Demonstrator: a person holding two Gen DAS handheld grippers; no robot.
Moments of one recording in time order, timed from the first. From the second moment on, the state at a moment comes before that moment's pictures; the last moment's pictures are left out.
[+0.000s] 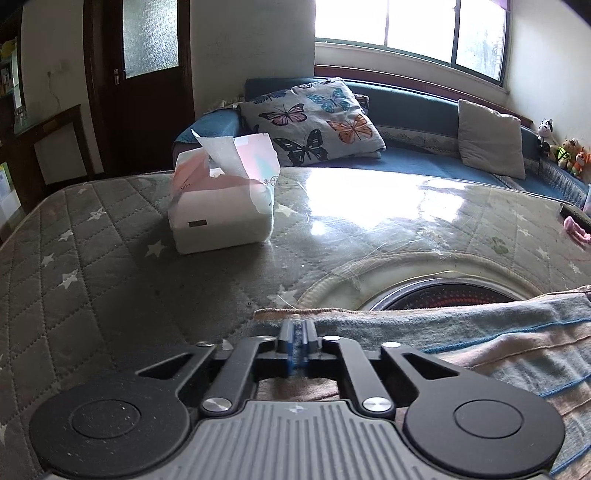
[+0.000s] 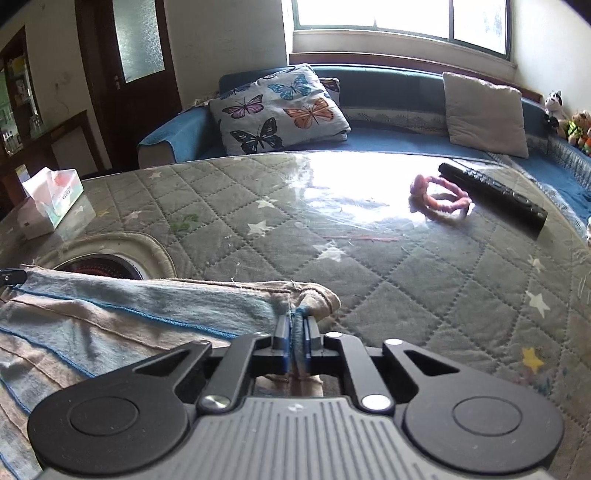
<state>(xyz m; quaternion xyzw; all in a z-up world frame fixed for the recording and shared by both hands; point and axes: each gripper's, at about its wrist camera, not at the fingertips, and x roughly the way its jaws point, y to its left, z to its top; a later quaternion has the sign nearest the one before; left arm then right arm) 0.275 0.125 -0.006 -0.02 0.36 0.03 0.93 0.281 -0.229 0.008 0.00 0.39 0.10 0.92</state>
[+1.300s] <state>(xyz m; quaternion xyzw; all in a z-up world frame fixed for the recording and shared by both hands) 0.279 0.135 0.015 0.00 0.30 0.06 0.95 0.308 -0.215 0.023 -0.01 0.35 0.10 0.93</state>
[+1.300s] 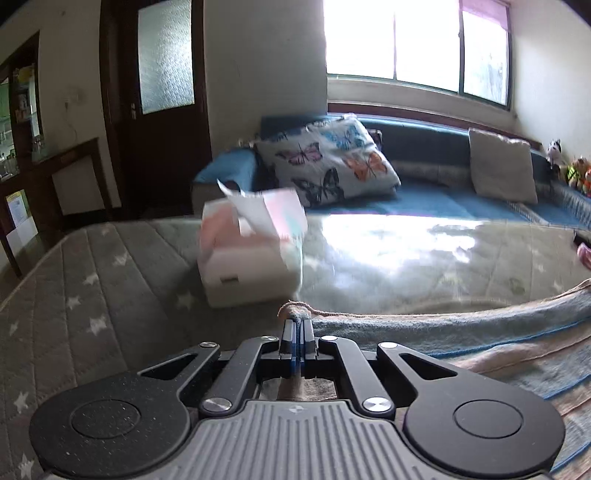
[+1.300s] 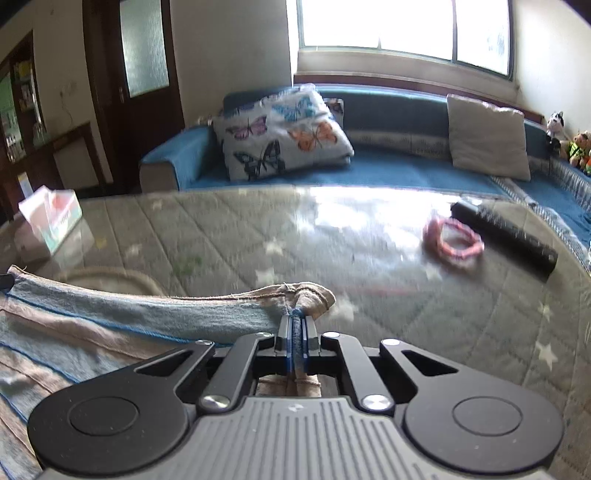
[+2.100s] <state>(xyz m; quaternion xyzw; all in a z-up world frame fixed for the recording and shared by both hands) 0.204 0.088 0.018 0.04 0.33 0.02 0.94 0.225 -0.171 0.045 -0.10 0.39 0.19 0.90</state>
